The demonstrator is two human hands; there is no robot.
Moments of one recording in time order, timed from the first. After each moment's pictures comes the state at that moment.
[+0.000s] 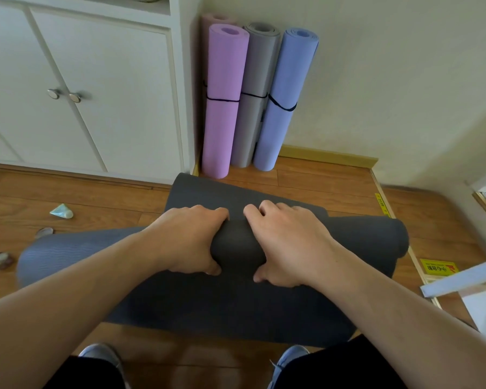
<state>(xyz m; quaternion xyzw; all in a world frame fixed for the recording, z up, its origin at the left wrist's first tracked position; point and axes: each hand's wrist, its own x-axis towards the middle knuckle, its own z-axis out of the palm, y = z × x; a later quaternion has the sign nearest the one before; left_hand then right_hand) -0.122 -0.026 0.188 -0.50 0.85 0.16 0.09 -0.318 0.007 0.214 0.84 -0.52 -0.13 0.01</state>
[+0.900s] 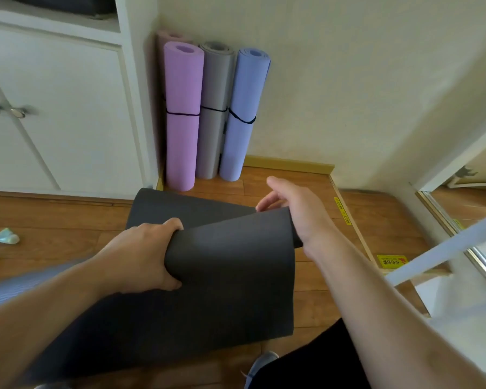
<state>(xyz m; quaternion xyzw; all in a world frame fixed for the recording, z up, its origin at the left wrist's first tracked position) -0.120 -0.026 0.177 -0.52 0.83 0.22 0.03 -0.394 -0.004 0.240 0.46 -0.71 0.34 -0.41</state>
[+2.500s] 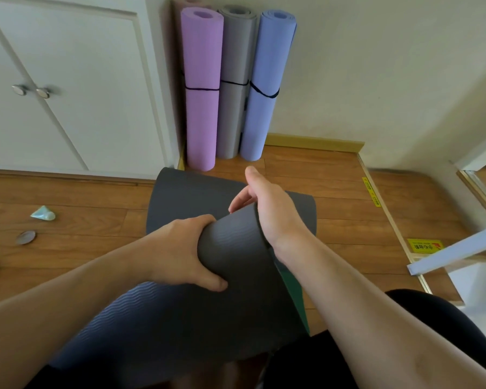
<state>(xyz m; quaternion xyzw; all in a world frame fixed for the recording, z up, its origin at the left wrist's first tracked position) -0.132 -0.010 0.162 -0.47 0.80 0.38 -0.02 -0.326 -0.005 0.193 0.48 -0.67 0.33 -0.46</state>
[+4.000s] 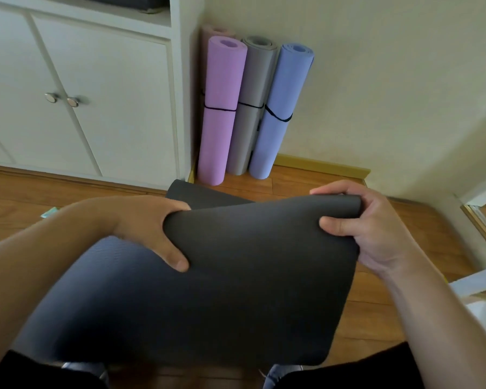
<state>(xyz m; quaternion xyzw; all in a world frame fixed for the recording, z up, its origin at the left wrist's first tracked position) -0.059 -0.068 0.206 -0.46 0.78 0.42 0.09 -0.426 0.007 0.238 0.55 -0.51 0.46 -0.48</state>
